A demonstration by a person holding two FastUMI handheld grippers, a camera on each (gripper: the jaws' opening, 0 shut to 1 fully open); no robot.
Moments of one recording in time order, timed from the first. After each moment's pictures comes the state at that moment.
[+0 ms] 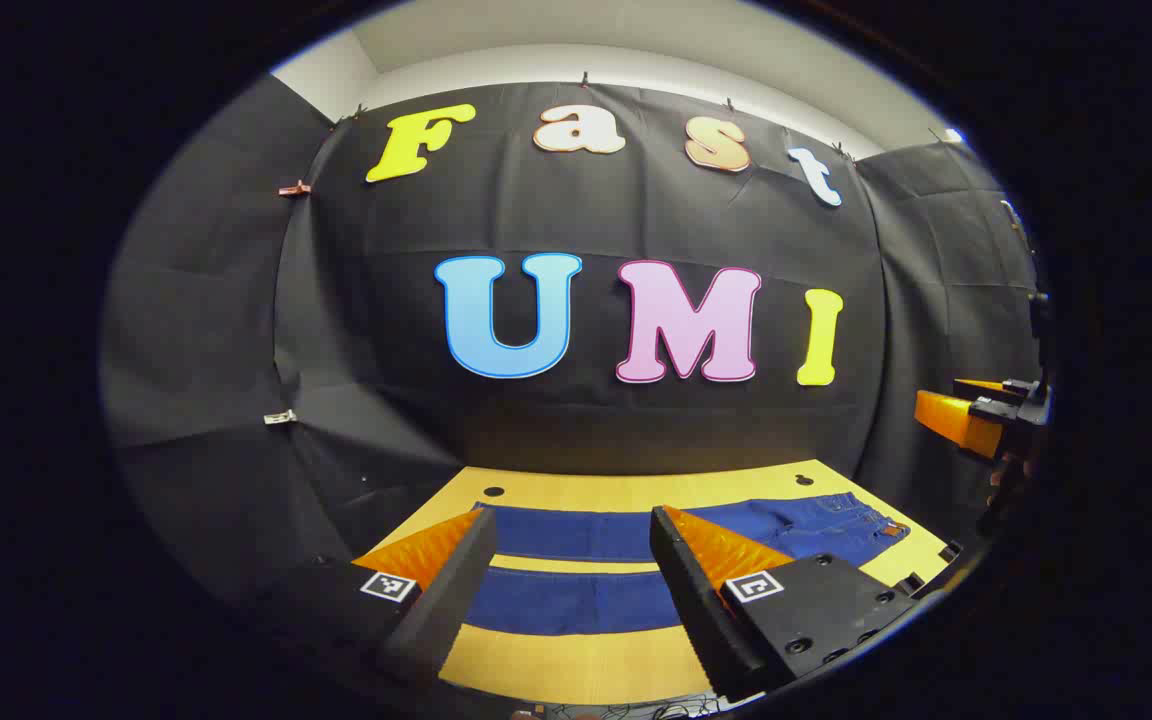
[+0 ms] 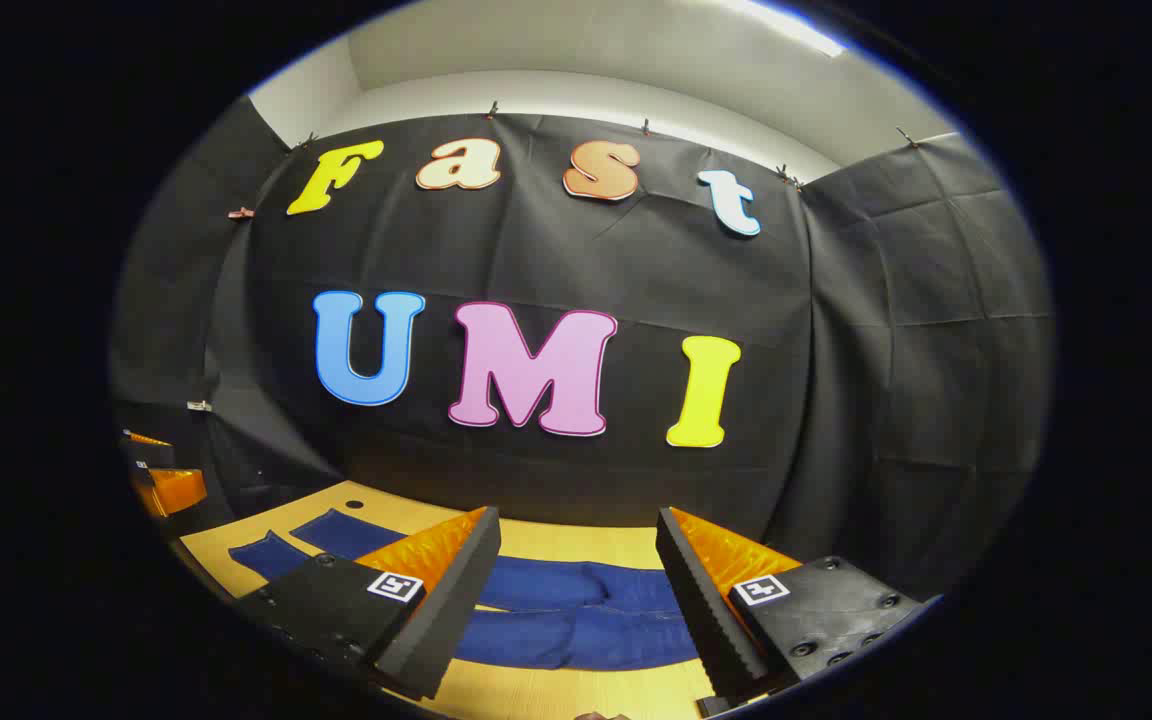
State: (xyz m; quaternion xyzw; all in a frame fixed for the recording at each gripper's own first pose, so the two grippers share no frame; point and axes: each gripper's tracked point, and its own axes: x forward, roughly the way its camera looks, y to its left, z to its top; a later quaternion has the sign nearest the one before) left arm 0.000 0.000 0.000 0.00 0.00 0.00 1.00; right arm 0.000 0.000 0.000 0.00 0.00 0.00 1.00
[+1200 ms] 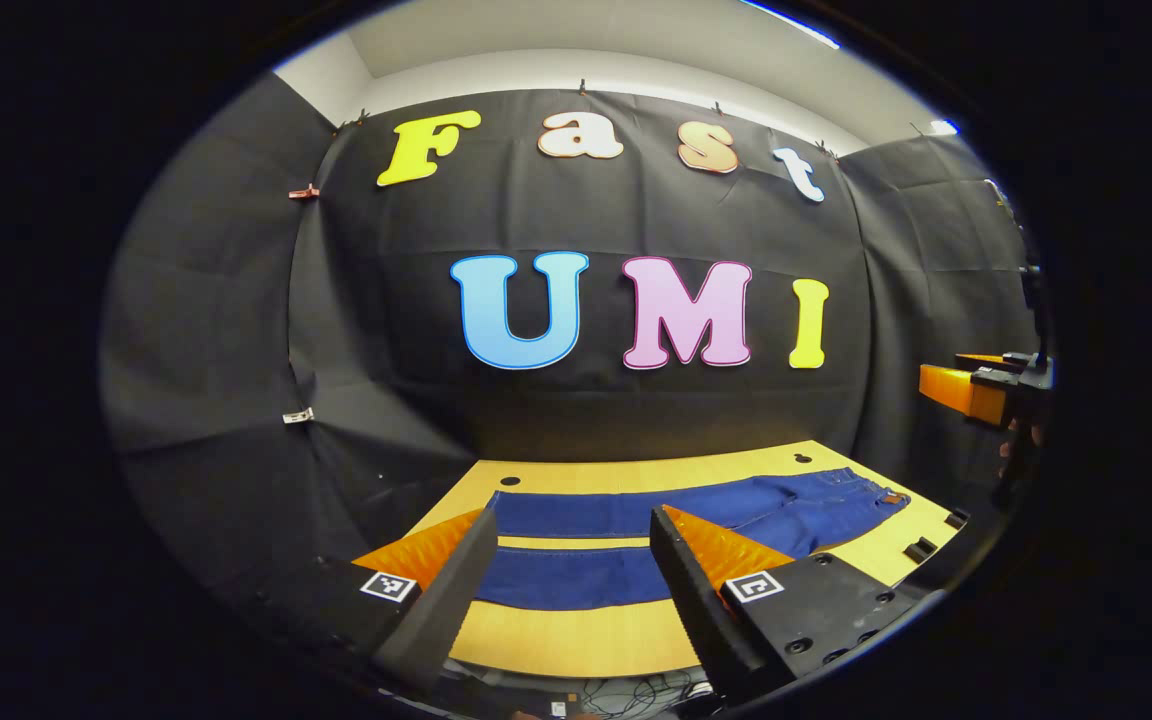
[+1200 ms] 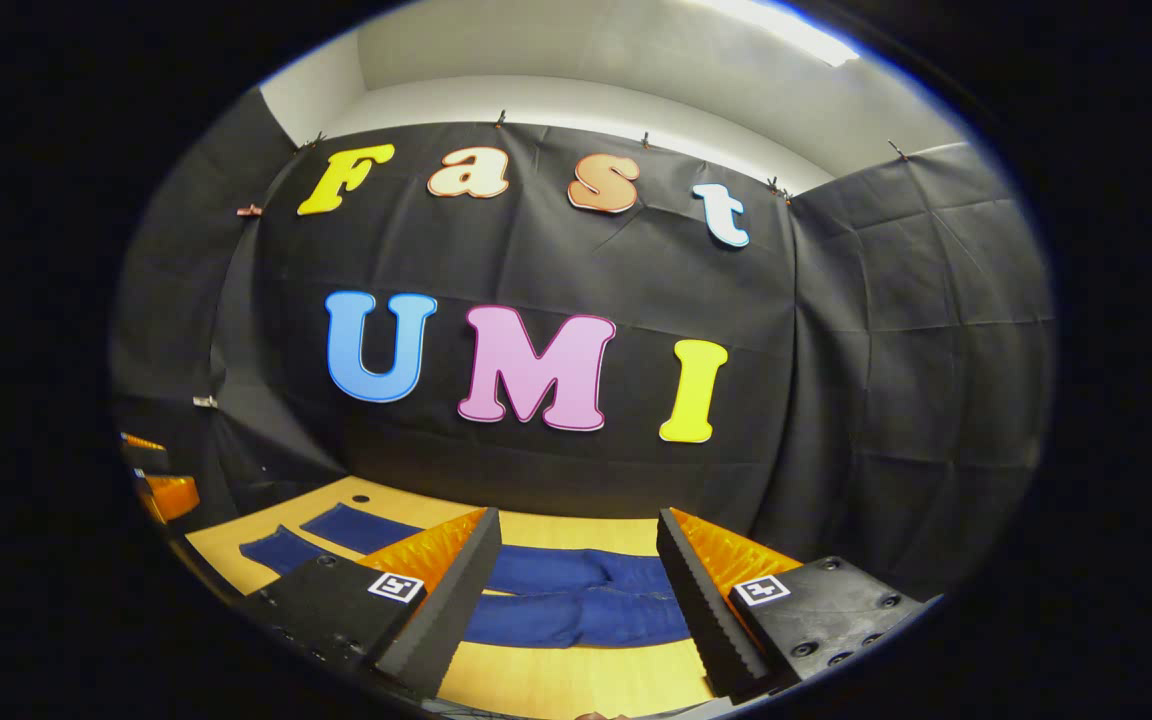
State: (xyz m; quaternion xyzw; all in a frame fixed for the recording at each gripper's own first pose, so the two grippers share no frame) left arm -0.039 0.042 -0.029 0.03 0.00 -0.02 1.00; right arm -0.055 0.011 -0.009 -0.02 0.00 -0.03 1.00
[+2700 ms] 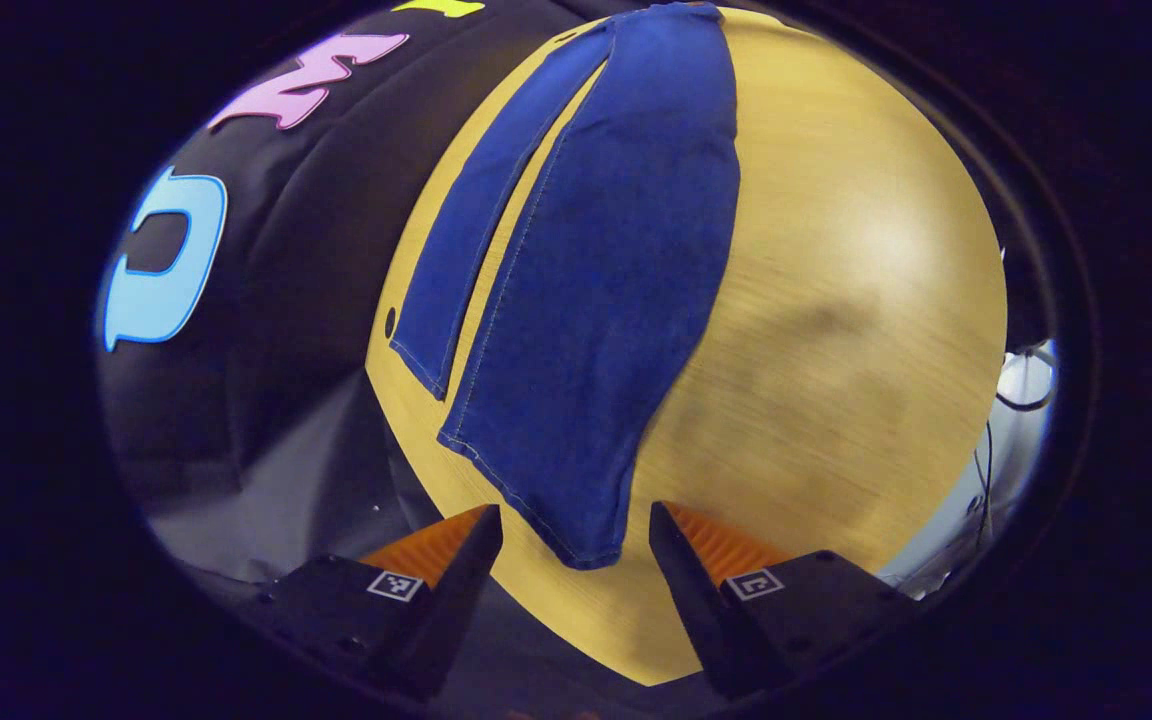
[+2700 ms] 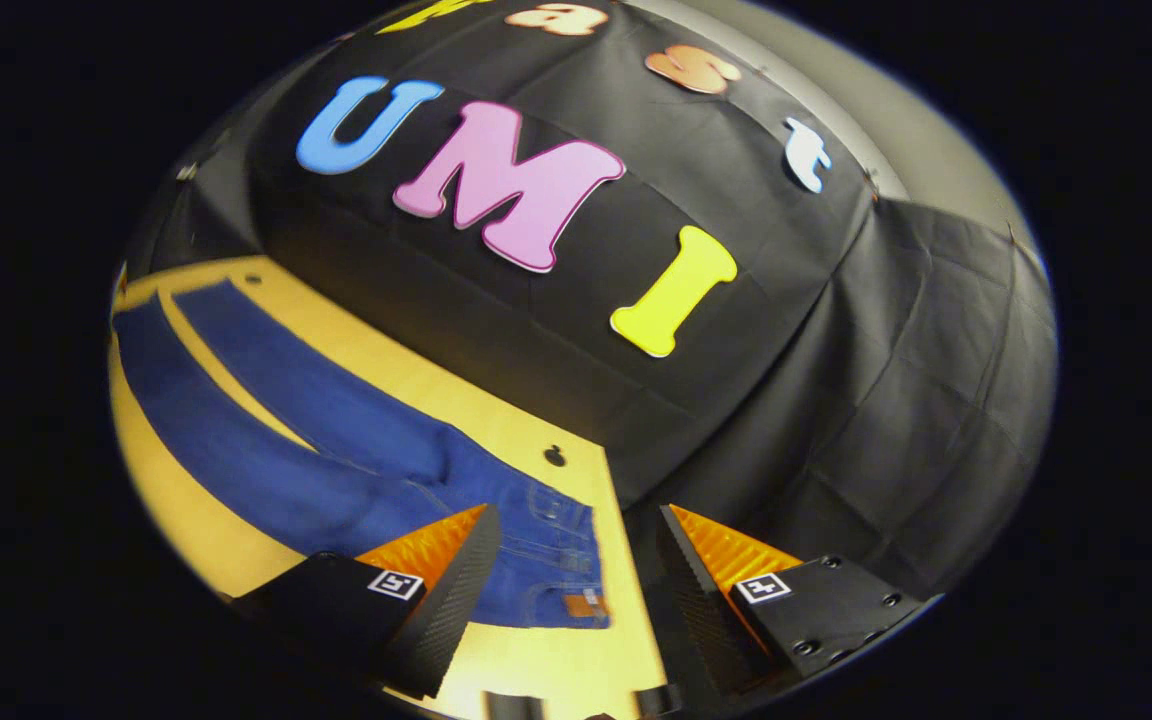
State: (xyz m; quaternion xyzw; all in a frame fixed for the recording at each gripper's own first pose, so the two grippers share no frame) left arm 0.168 0.232 -0.316 0.58 0.34 -0.17 0.72; right arm 0.076 -0.158 -0.158 -0.31 0.16 -0.08 0.94
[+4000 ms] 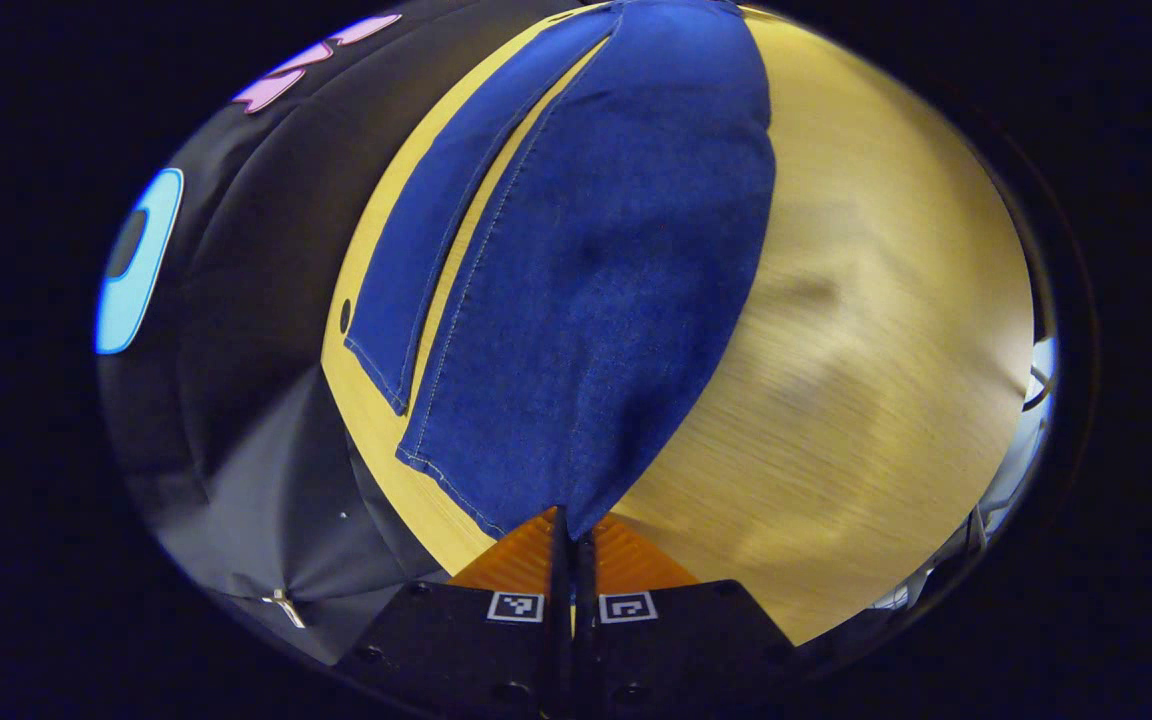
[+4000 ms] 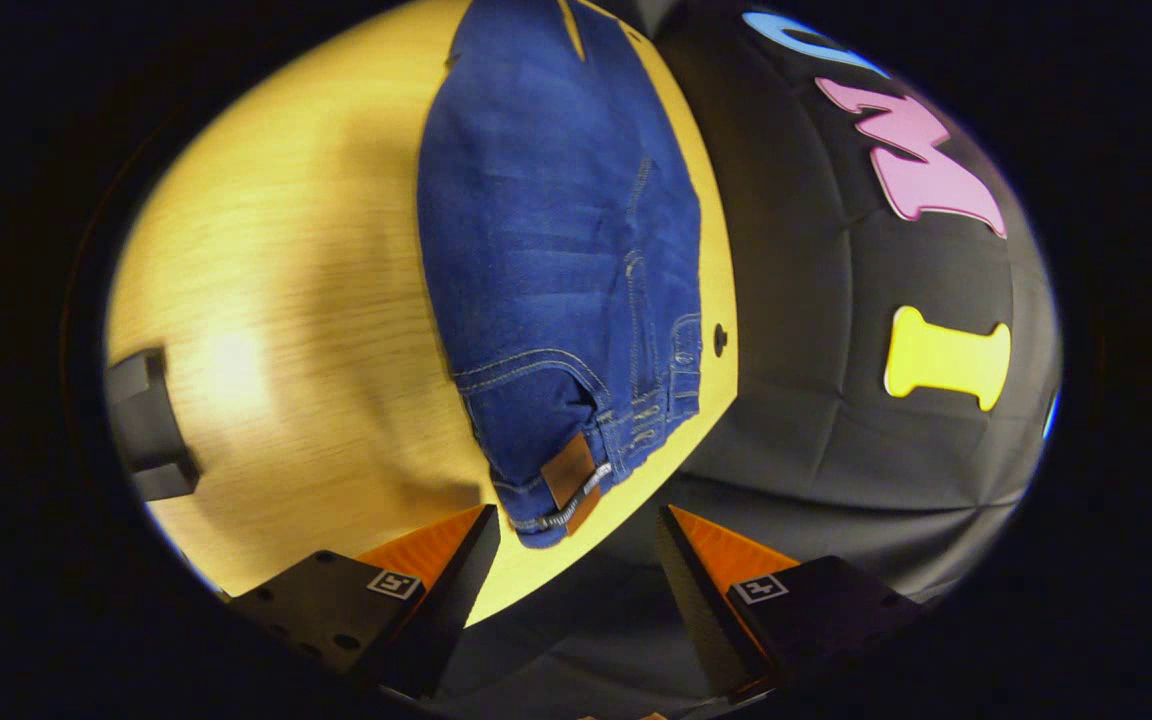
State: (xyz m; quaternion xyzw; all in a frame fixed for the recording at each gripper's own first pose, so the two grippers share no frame) left arm 0.188 0.218 -0.336 0.55 0.39 -0.18 0.71; right arm 0.085 -0.275 -0.396 -0.62 0.33 0.22 0.68
